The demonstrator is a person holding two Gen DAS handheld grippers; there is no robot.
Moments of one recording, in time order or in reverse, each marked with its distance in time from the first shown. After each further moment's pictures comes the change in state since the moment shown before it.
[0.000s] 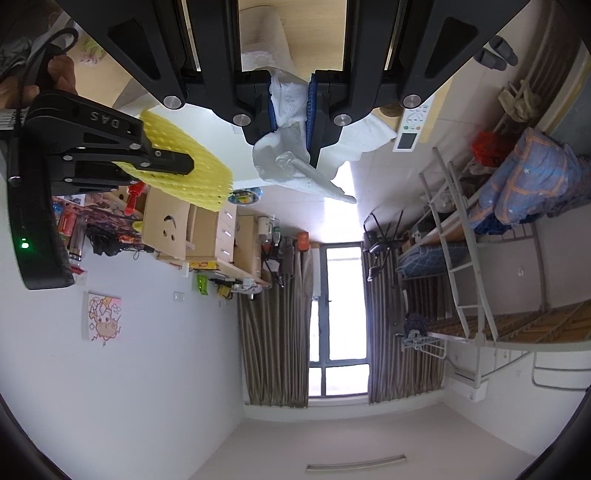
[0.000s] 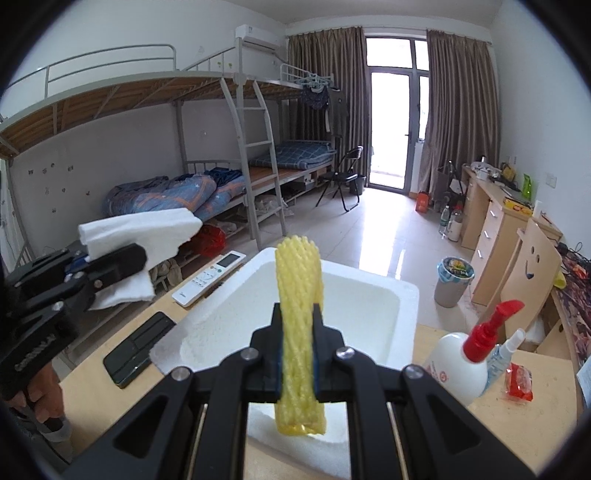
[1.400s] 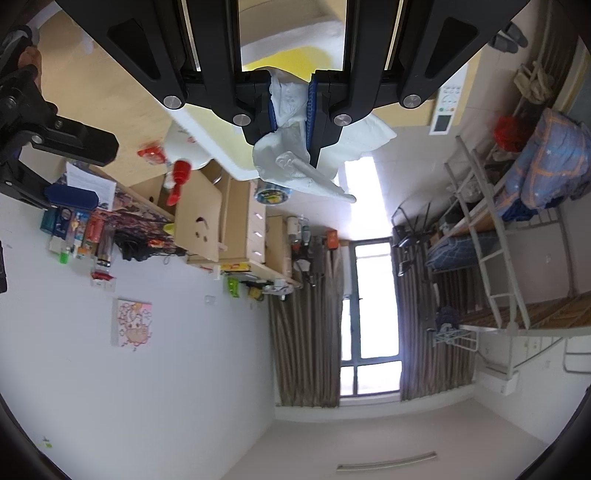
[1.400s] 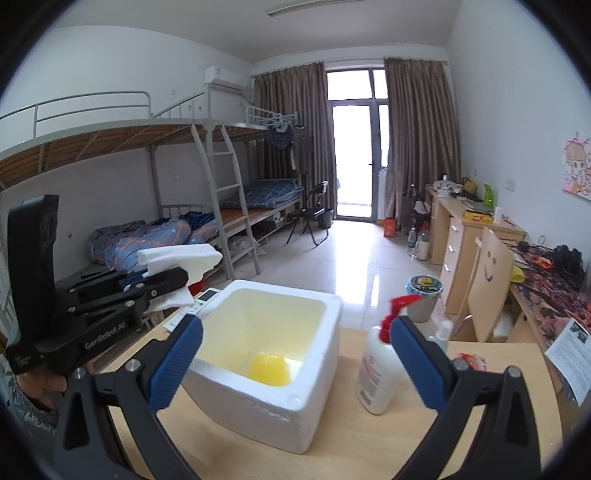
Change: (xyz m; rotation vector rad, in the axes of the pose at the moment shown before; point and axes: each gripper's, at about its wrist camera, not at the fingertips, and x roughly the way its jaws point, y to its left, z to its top) left arm 0.006 -0.043 0.023 0.055 0.000 -0.121; right arm -0.087 -0.030 -0.012 0.095 -0.168 -0.108
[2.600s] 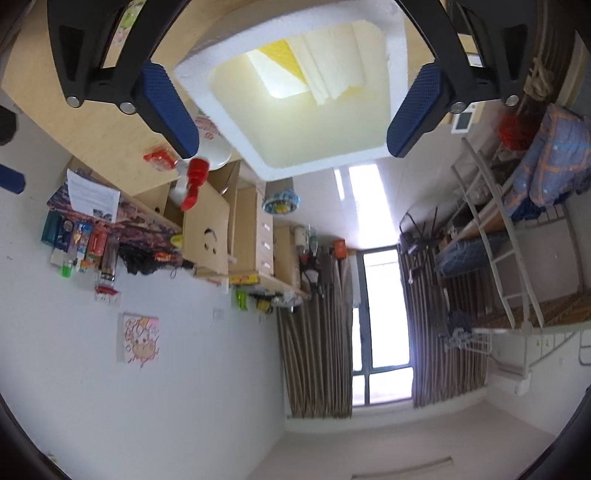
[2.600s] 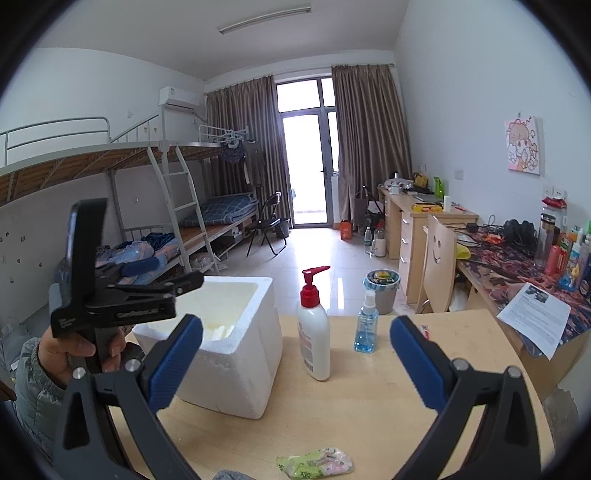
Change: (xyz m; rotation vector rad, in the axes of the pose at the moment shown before) left arm 0.019 -0.034 0.006 0.033 0.036 -0.009; right arm -0.066 -0.036 -0.040 0.101 -0.056 -0.149
